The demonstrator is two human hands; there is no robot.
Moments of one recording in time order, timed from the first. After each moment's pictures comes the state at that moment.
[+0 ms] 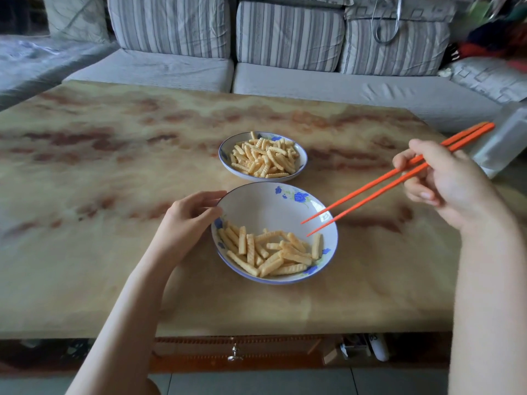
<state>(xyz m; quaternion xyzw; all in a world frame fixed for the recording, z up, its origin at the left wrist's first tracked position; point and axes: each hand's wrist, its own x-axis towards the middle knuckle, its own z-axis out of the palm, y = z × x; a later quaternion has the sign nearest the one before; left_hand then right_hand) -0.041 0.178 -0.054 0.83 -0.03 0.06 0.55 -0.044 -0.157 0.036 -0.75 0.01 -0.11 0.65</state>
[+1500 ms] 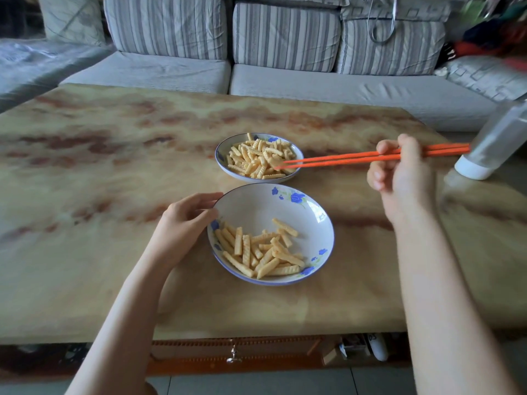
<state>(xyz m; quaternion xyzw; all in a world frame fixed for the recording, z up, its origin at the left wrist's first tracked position) -0.043 0.178 -0.053 0.83 -0.01 0.04 0.56 -0.023 -0.108 0.022 -0.53 0.09 -0.26 0.80</state>
